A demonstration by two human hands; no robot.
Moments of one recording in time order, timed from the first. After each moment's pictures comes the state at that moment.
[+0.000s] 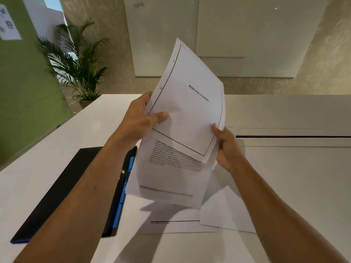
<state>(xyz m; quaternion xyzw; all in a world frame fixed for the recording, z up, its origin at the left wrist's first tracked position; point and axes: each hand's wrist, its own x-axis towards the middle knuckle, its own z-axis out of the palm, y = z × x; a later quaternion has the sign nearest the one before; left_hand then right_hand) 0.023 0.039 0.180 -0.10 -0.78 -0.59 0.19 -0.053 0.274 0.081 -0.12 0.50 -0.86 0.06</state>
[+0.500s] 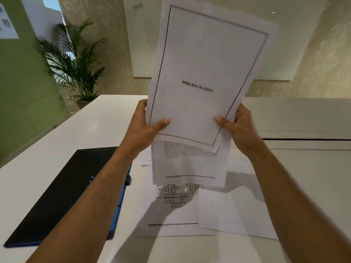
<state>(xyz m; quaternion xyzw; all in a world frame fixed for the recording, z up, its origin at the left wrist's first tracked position) 0.013 0.043 0.150 -0.10 -0.75 -0.61 0.24 -0.059 0.308 0.139 -0.27 0.66 -0.69 -0.11</state>
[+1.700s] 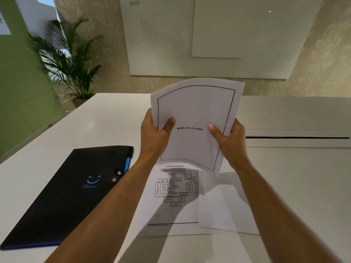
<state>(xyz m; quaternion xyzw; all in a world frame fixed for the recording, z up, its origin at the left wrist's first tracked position) -0.007 0.079 0.118 -0.05 -0.67 -0.66 0.33 -0.043 0.285 0.100 -0.18 0.70 -0.65 -0.22</state>
